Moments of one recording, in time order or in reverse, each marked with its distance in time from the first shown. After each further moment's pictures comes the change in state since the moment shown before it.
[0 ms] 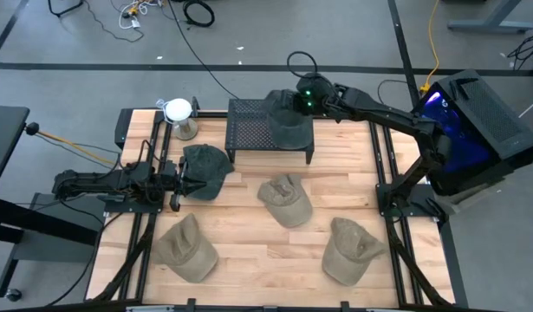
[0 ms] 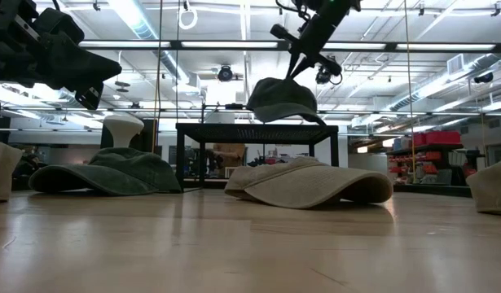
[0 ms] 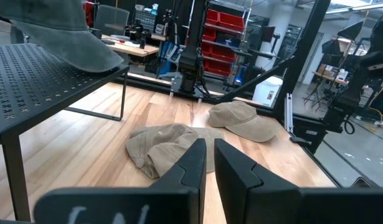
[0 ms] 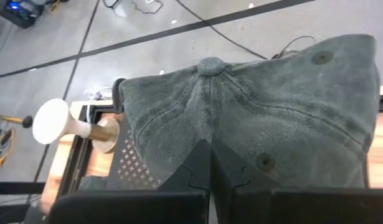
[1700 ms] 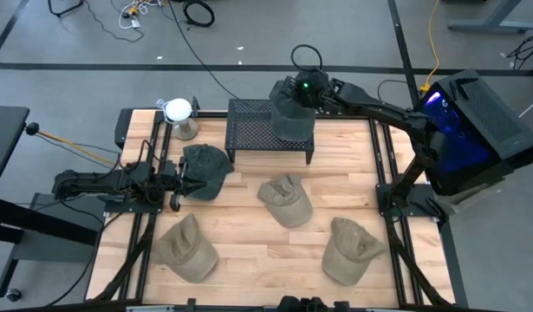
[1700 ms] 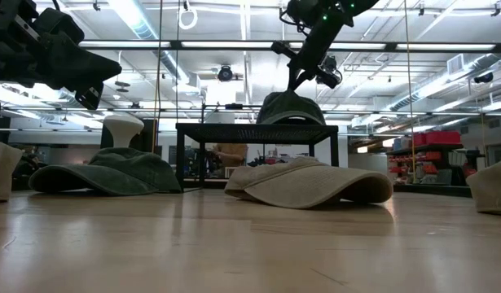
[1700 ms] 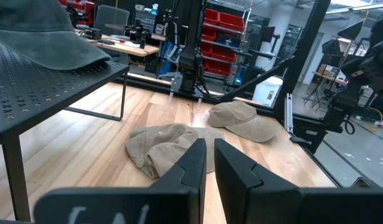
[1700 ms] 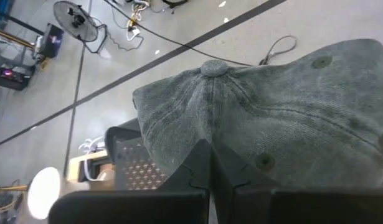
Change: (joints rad) left arm 0.000 0.000 0.000 0.000 0.000 0.000; right arm -0.079 0.058 -0.002 0.064 0.055 0.174
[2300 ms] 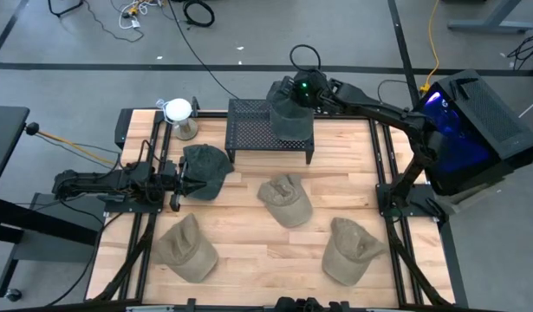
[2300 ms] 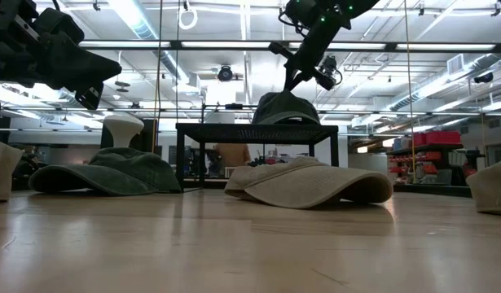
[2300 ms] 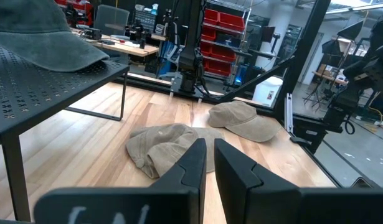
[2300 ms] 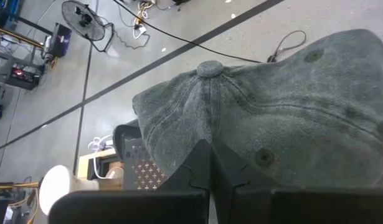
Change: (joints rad) left arm 0.000 0.000 0.000 0.000 0.000 0.000; right arm 0.002 0.014 0.000 0.040 -0.025 0.009
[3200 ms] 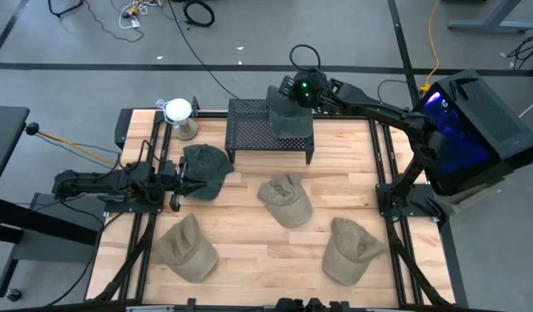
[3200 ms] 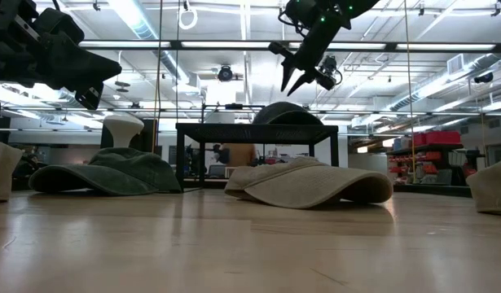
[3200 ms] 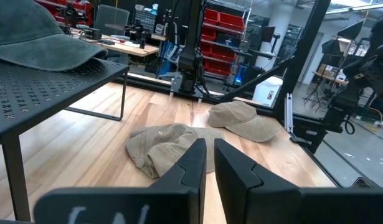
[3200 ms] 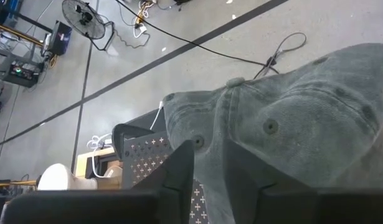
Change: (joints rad) left arm 0.000 0.000 0.000 0.000 0.000 0.000; right arm 0.000 0.000 0.000 0.000 0.000 -0.018
